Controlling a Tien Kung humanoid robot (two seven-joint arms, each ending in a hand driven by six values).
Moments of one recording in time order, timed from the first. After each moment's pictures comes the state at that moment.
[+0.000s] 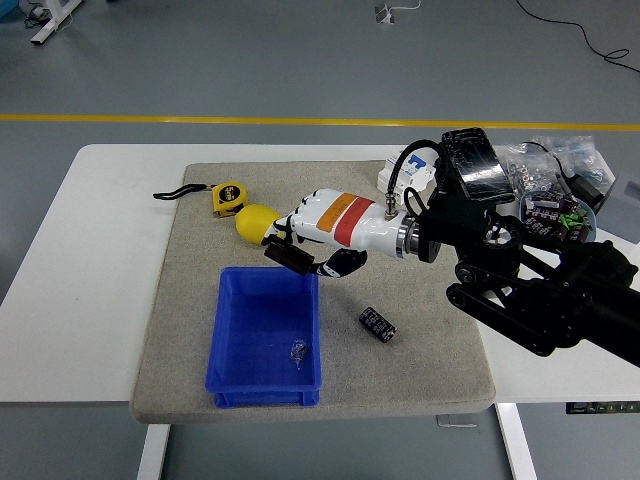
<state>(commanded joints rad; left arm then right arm) -0.07 0.08 -0.52 -0.21 0.27 0.39 0.07 1.05 -0.13 0.31 0.99 -1.88 -0.08 0.33</state>
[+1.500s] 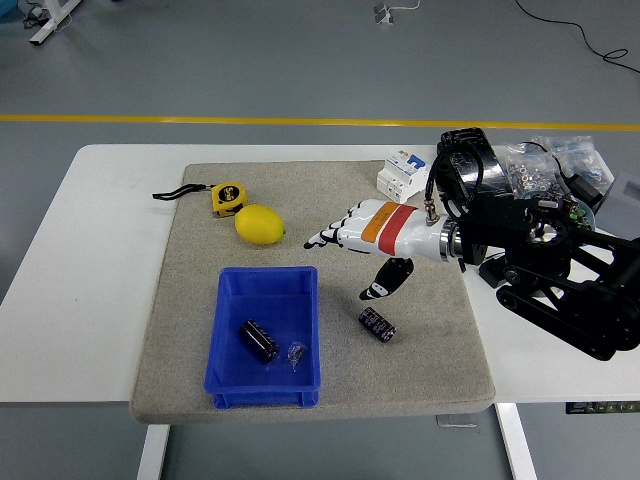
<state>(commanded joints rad) -0.06 0.08 -0.54 -0.21 0.29 0.39 0.08 1.03 -0.34 0.31 1.14 -1.95 0.03 0.28</state>
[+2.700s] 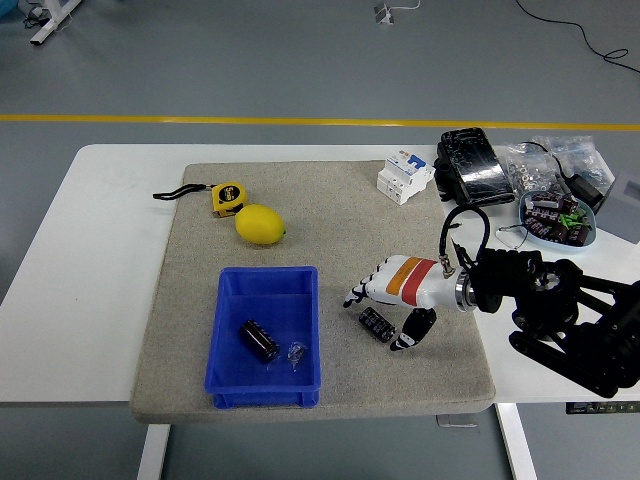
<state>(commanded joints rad) -0.07 0.07 -0.54 -0.22 0.31 0.39 0.09 0.95 -0.31 0.19 1.01 -1.95 -0.02 0.30</state>
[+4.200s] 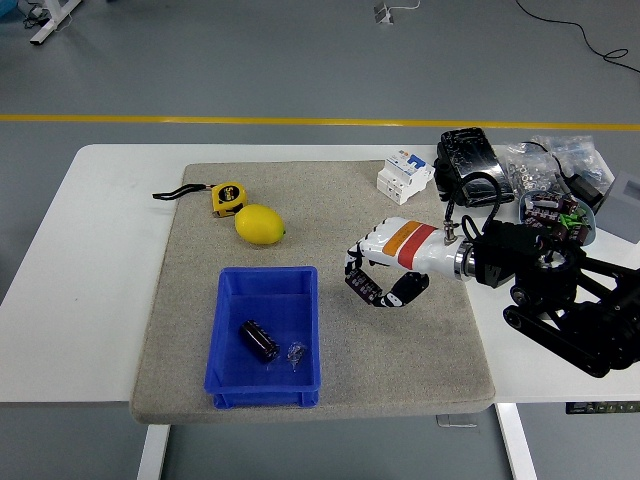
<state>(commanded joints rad) -0.06 0.08 -0.56 -0.22 0.35 0.38 0.10 0.98 -0.28 0.35 1.02 -1.93 -0.05 0.28</state>
